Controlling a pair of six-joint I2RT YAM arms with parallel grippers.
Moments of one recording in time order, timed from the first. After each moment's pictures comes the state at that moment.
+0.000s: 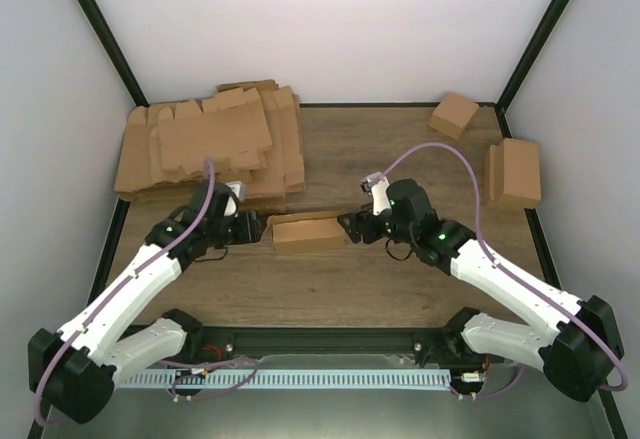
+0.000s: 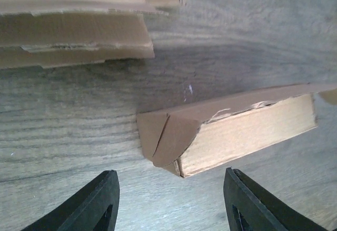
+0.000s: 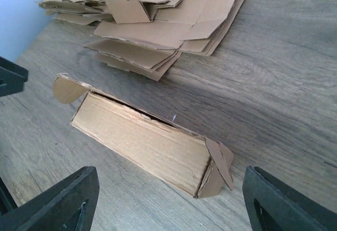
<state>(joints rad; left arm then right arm) -0.48 0.96 0.79 -0.67 0.13 -0.53 0.68 1.05 0.75 -0.28 -0.15 0.31</state>
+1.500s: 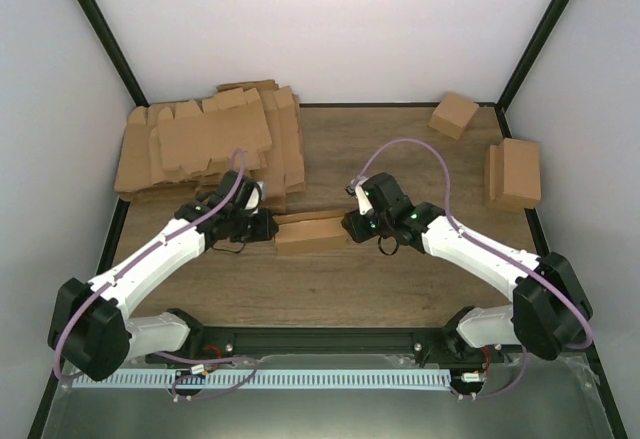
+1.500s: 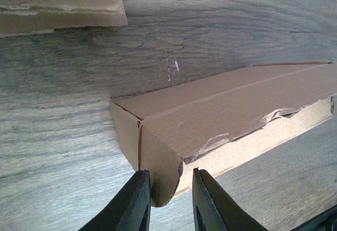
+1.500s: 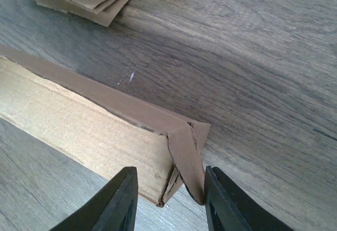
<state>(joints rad) -0.53 1.22 0.86 -0.65 0.21 -0.55 0.68 1.32 0.86 -0.40 -0.10 0.24</state>
